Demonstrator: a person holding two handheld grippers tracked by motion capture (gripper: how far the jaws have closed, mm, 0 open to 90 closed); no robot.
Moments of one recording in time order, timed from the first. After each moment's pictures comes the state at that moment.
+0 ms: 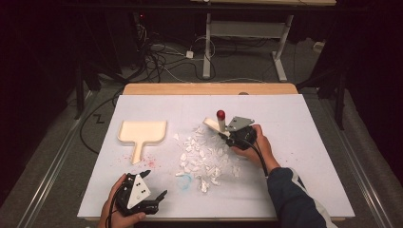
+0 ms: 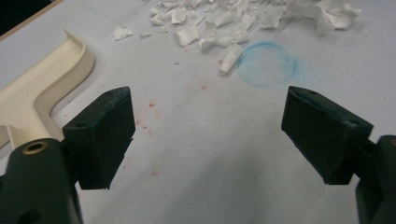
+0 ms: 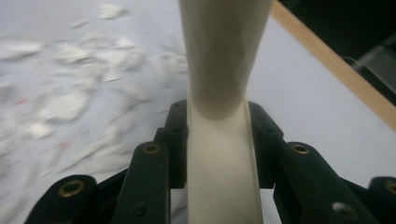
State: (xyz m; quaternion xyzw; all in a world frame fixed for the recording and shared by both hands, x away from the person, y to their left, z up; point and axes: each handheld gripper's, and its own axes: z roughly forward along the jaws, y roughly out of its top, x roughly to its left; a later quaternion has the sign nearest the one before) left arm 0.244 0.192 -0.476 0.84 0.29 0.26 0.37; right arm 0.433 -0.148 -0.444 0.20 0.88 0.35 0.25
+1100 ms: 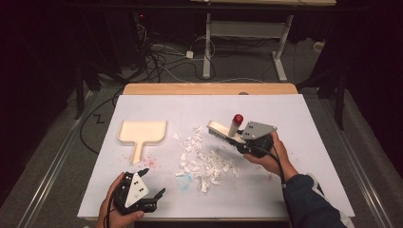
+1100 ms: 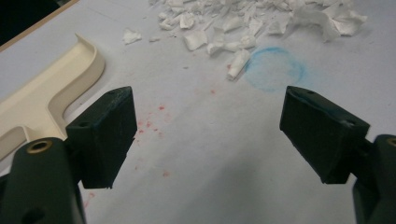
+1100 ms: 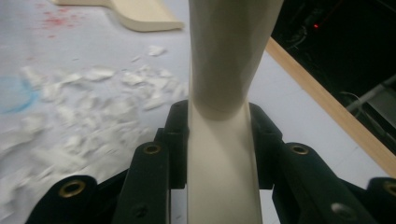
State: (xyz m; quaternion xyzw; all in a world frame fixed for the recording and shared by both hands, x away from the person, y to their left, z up) left arm 0.246 0.196 -0.469 0.84 0.29 0.27 0.37; right arm 0.396 -0.174 -0.403 0.16 0.86 0.40 0.26
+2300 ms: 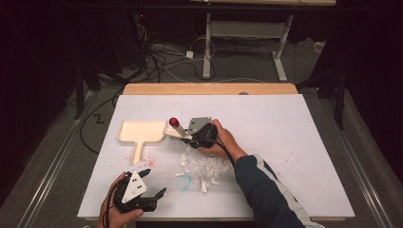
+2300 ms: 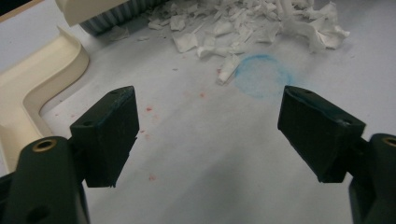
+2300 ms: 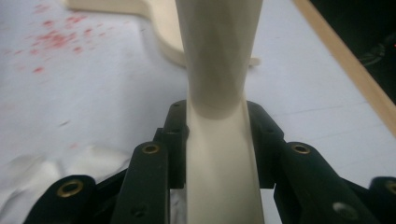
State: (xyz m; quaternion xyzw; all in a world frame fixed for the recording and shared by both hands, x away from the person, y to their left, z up) left arm 0.250 0.199 -0.471 0.84 0.30 0.23 0.39; right arm 0.448 -0.039 -0.448 0.05 0.91 0.37 0.19
